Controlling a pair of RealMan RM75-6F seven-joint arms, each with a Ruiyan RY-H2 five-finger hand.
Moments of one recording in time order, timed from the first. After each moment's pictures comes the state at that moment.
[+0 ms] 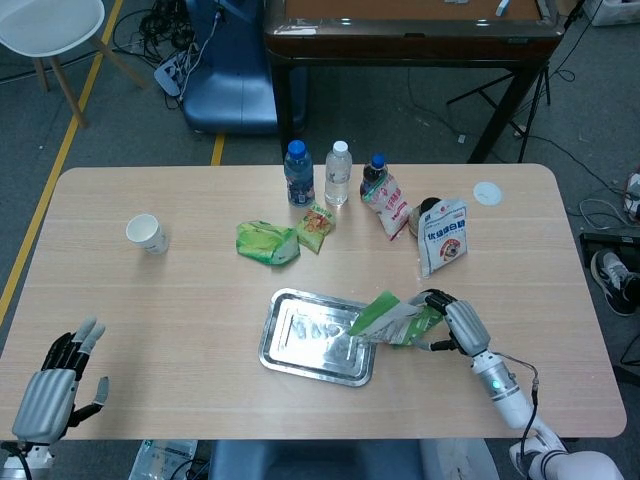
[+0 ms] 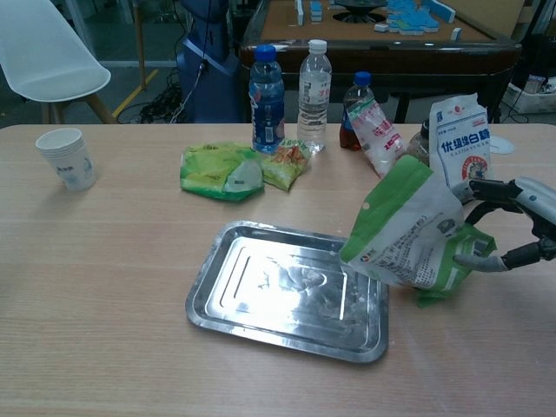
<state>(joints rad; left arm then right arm) -0.01 -1.19 0.04 -1.72 1.61 1.53 0.02 0.39 -1.89 -0.06 -0.49 -1.63 1.41 0.95</state>
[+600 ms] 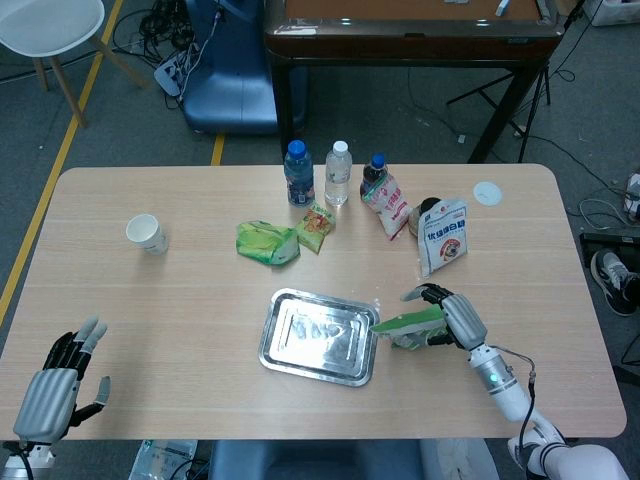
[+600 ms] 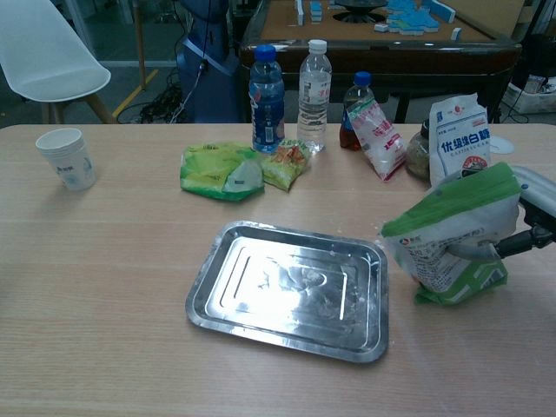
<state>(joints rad) -0.01 -1.18 0.04 -1.74 1.60 1.53 0.04 0.44 -1.88 -0.04 -0.53 -1.65 1.40 0.93</state>
